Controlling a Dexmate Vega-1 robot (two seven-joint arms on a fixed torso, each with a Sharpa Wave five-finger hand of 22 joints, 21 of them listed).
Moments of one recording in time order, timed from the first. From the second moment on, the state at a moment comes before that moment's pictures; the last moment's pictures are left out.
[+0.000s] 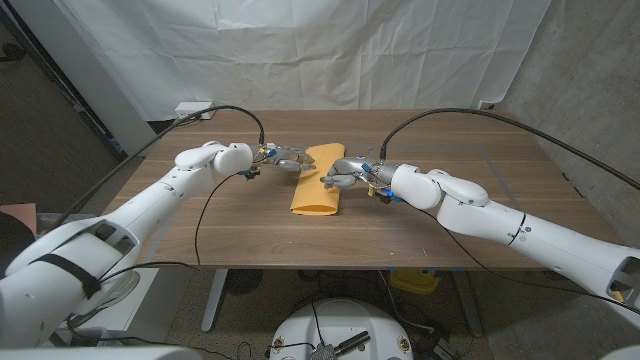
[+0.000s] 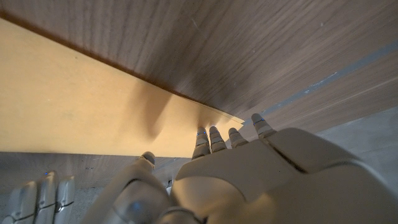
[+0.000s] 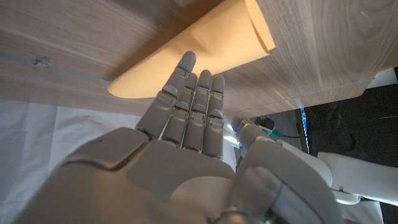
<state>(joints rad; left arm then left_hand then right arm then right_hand) 0.46 0.62 0.61 -1.21 0.75 -0.38 -0.38 -0.02 0.06 0.30 0.21 0.27 0.04 -0.04 0.18 0.18 -0.02 -0.07 0.20 0.19 -0.15 -0.03 0.19 0.18 -0.18 0.15 0.34 0.22 -0.61 -0.84 -0.90 -1.99 -0.38 -0.20 0.19 0.41 0.19 0.67 0.00 0.18 0.79 0.08 0.20 0.19 0.77 0.13 0.21 0.19 0.61 -0.01 0.22 0.22 0.83 0.02 0.20 0.17</state>
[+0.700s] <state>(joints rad) 0.57 0.64 0.48 -1.26 0.59 -0.41 -0.24 -0.01 0.06 0.32 0.19 0.27 0.05 -0.06 0.19 0.18 0.00 -0.06 0.21 0.19 -0.02 0.01 0.22 0.18 -0.17 0.16 0.40 0.22 -0.74 -0.77 -0.70 -1.88 -0.12 -0.07 0.01 0.44 0.19 0.65 0.00 0.19 0.67 0.07 0.18 0.20 0.63 0.11 0.18 0.20 0.48 0.02 0.20 0.23 0.68 0.04 0.18 0.17</state>
